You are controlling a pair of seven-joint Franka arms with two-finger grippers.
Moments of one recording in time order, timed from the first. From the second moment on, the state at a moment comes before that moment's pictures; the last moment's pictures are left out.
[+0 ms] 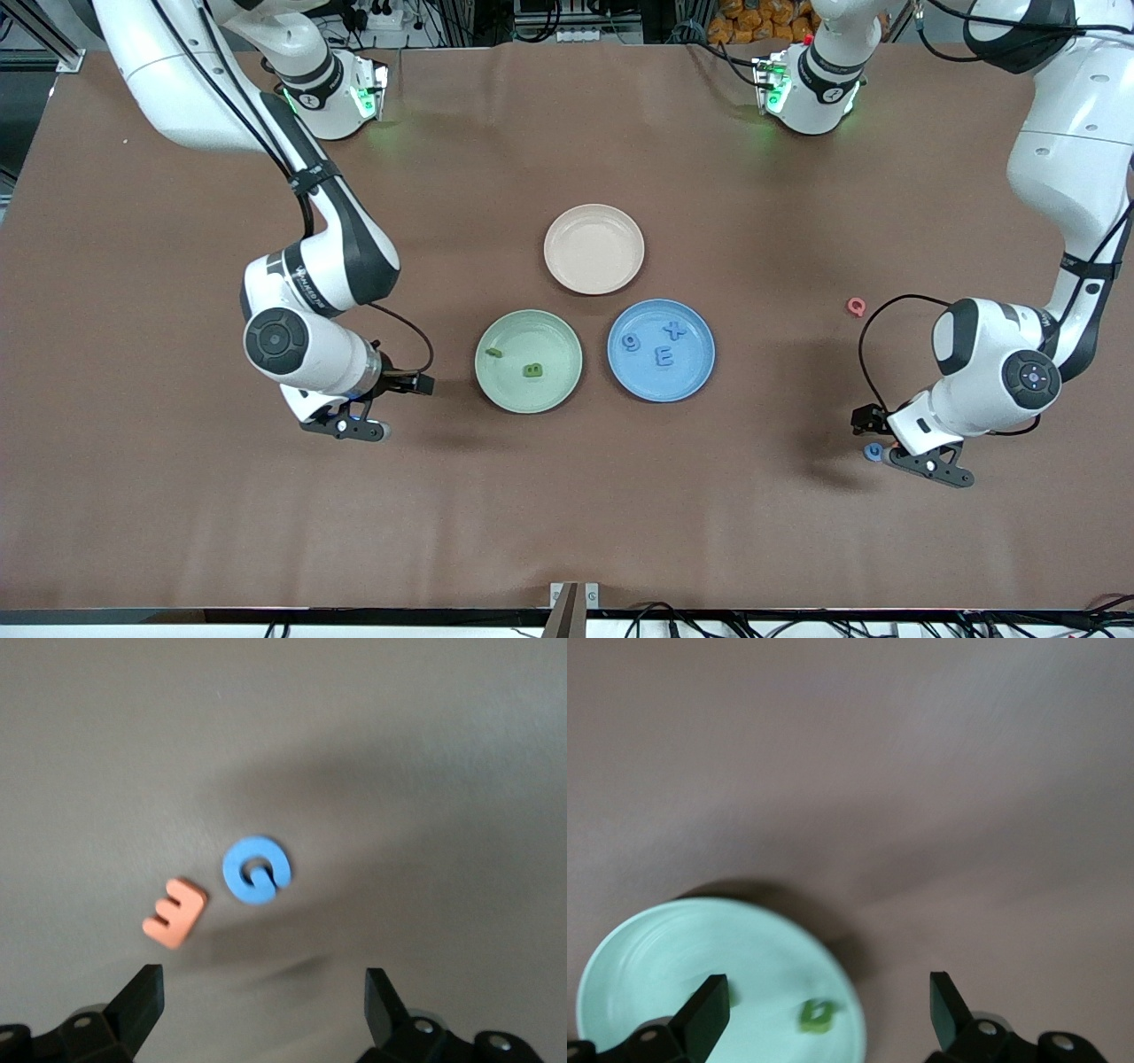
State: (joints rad) left arm 0.40 0.87 -0.47 -1.51 0.44 2.37 0.14; right arm 0.15 0.65 0.22 -1.49 -0.08 2.05 0.51
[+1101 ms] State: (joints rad) left arm 0.37 0.91 -0.45 -1.49 0.44 2.41 0.12; right arm -0.10 0.63 0.21 -1.71 -0.31 2.19 0.44
